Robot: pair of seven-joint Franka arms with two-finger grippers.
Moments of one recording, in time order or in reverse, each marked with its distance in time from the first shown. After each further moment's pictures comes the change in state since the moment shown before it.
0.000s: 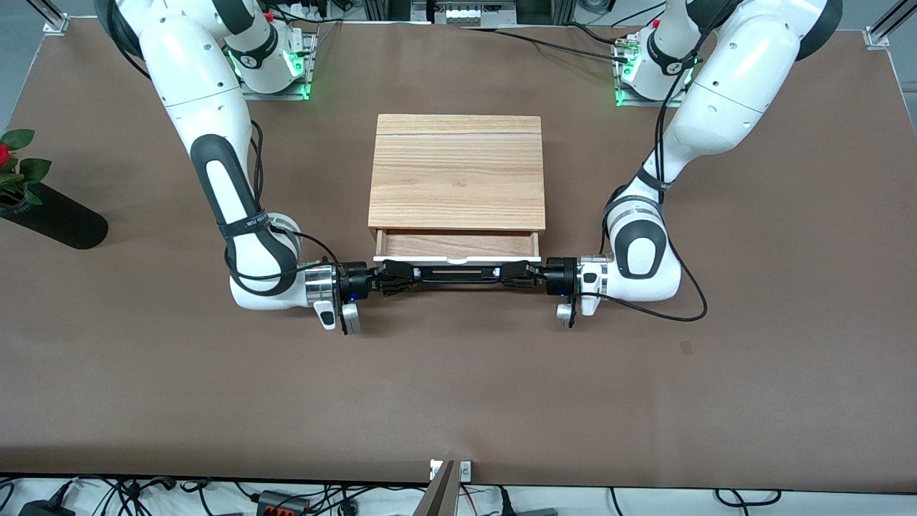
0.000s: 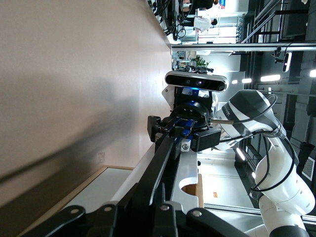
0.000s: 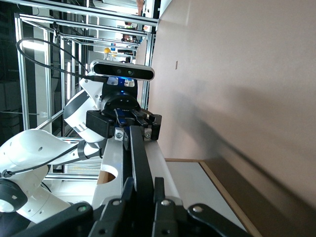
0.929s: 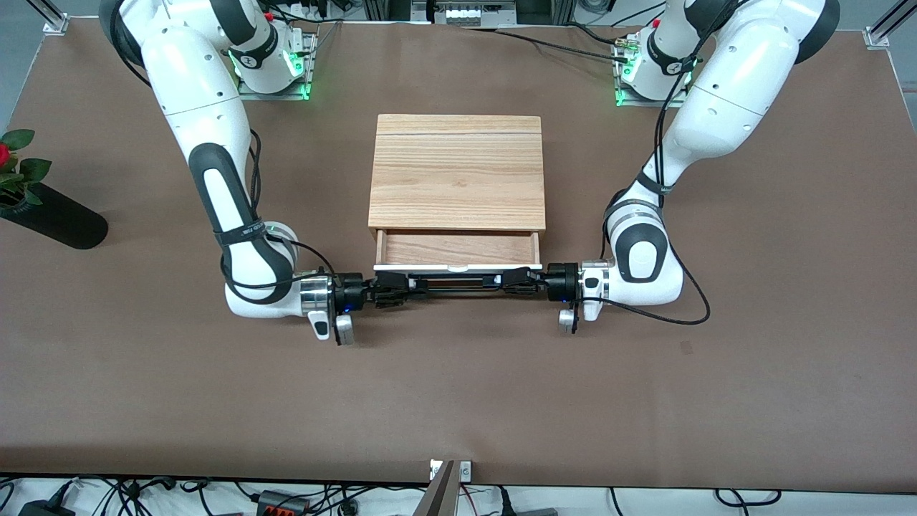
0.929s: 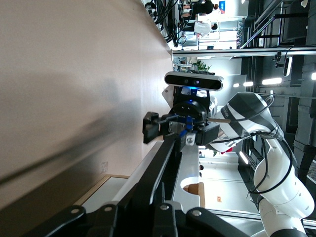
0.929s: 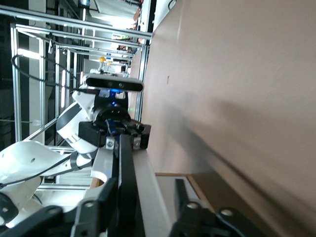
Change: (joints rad) left arm -0.002 0.014 0.005 0.030 0.000 0.017 0.001; right arm -0.019 0.036 -0.007 0.053 0.000 0.037 0.004
